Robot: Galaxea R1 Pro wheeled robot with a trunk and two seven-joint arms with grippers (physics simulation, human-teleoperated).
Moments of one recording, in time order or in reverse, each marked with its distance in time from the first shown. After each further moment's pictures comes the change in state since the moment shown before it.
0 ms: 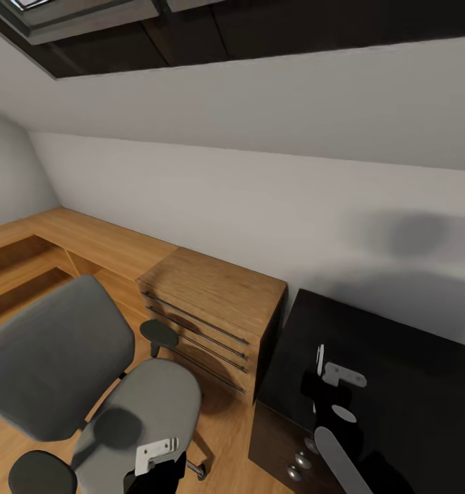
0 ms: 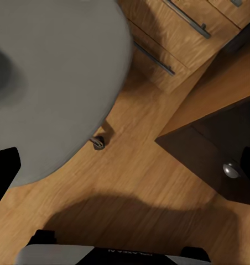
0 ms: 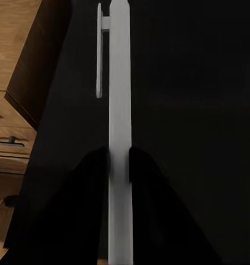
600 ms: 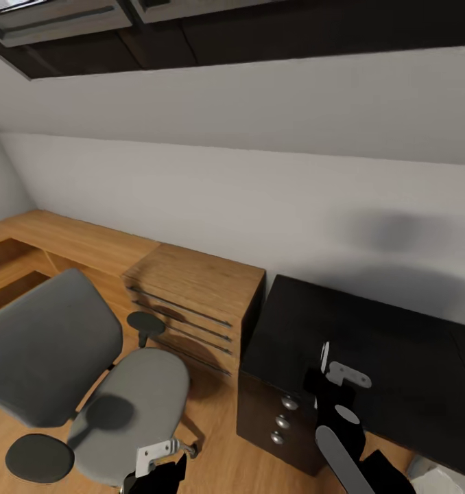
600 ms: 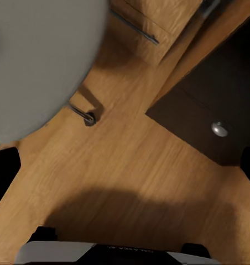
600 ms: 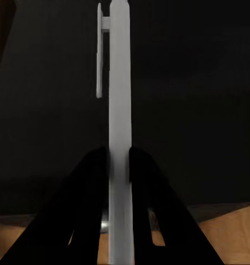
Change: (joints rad) left arm 0.000 0.000 -0.001 0.011 -0.001 0.000 0.000; right arm 0.001 0.000 -0.013 0.001 -0.002 -0.073 -0.006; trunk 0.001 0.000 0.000
